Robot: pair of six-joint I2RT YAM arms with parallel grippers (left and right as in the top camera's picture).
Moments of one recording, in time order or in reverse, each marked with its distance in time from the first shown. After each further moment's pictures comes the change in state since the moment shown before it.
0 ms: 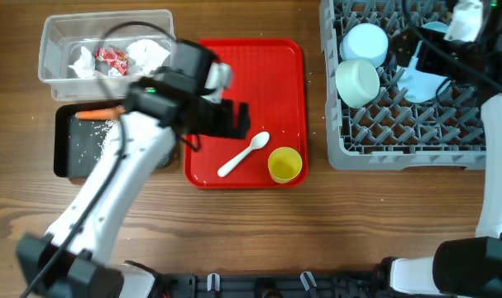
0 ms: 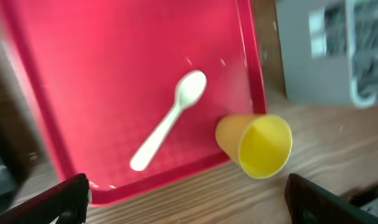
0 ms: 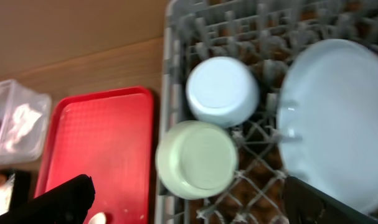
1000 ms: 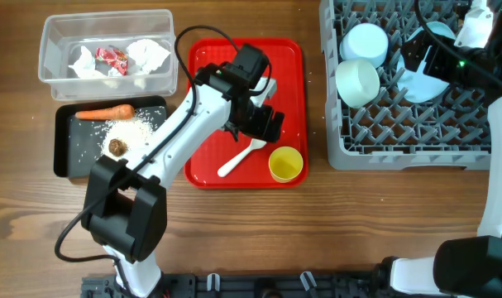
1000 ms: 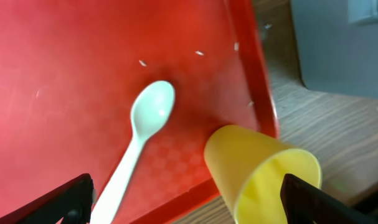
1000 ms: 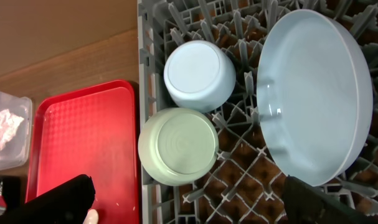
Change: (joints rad) left arm -0.121 0.335 0.115 0.053 0.045 0.082; right arm -0.027 0.000 0.000 -0.060 0.037 0.018
